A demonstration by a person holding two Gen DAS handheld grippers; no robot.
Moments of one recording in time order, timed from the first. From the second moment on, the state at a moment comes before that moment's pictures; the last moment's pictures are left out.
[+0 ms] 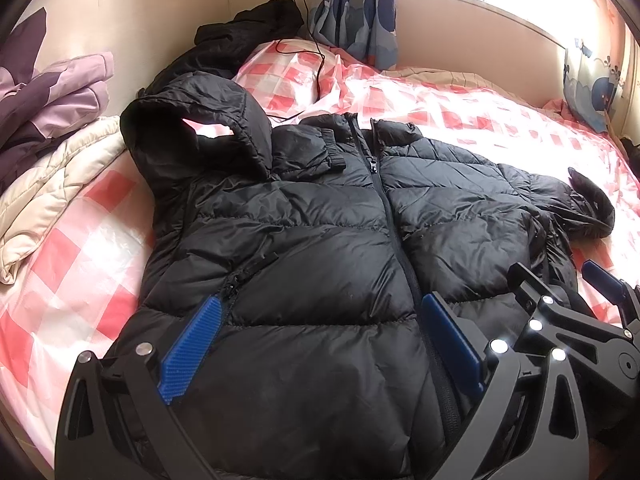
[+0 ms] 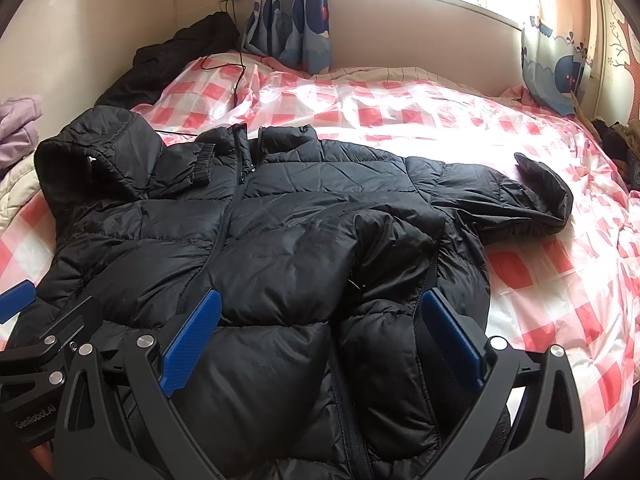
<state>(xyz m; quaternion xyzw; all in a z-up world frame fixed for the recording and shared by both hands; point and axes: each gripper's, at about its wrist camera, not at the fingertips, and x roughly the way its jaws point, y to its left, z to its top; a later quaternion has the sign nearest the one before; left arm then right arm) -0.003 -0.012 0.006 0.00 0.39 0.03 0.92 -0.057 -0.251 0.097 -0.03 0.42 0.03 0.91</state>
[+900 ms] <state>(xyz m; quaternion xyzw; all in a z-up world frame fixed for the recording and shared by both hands) 0.001 -0.013 0.001 0.00 0.41 0.03 0.91 -0.057 -0.252 0.092 -0.03 0.43 0.02 0.90</state>
